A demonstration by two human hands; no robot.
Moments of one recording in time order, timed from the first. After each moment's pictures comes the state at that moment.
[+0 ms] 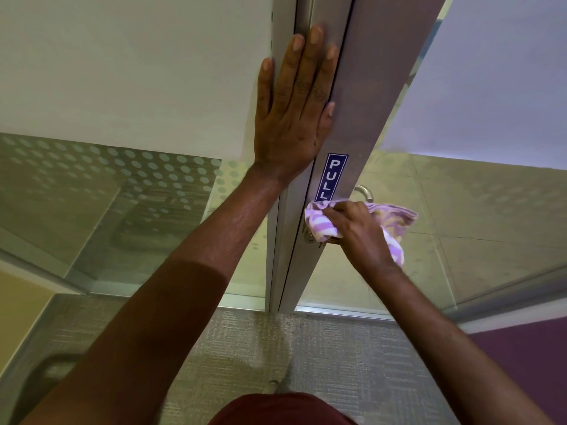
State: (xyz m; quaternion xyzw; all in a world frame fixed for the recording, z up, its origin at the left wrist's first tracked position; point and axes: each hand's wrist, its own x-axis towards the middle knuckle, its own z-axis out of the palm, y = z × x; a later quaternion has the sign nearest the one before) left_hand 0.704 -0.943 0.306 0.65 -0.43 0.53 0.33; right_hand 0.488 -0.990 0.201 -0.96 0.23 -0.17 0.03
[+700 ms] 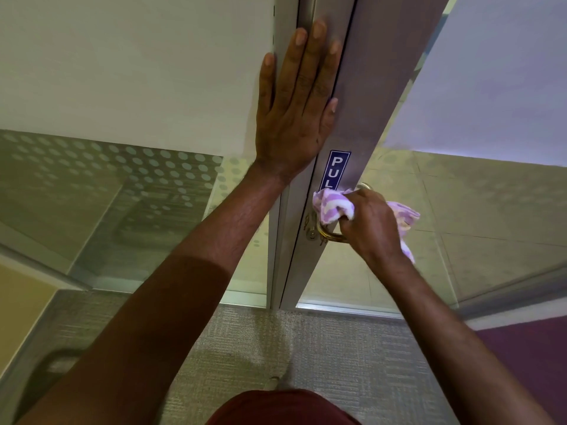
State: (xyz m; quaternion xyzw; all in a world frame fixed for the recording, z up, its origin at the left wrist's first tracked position) left_hand 0.703 -0.942 0.307 0.66 -0.43 0.52 0.33; right_hand 0.494 -0.987 0.238 -0.92 0.30 -0.22 0.12
